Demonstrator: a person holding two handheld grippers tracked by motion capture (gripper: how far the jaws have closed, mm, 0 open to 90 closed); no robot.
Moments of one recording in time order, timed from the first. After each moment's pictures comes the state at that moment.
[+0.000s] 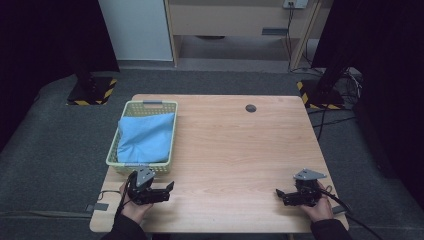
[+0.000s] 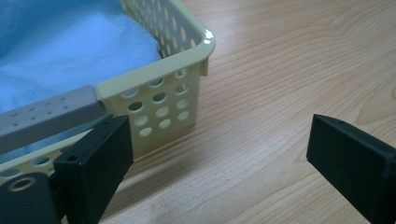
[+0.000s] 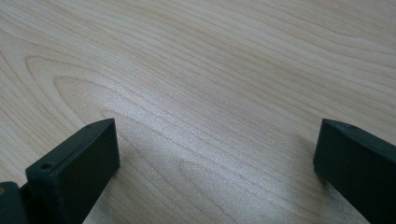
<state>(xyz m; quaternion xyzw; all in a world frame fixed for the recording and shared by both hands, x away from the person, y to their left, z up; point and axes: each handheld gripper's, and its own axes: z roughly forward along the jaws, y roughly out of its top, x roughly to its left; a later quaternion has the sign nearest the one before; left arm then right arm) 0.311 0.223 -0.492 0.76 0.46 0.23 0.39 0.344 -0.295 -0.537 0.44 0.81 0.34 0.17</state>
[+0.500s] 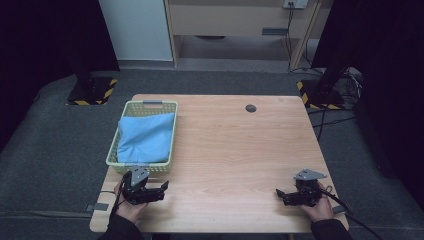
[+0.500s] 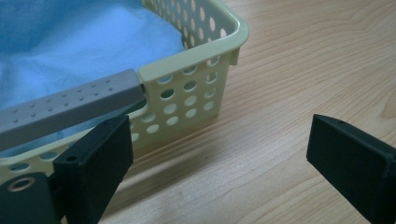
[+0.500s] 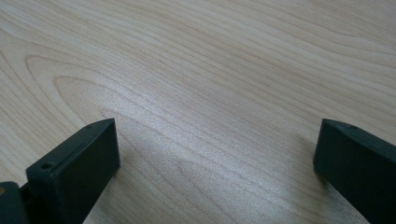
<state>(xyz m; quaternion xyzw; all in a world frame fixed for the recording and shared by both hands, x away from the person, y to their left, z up) 0.311 0.237 -0.494 0.76 0.47 0.24 0.38 0.344 -0.295 -0.537 0.44 0.81 0.34 0.17</state>
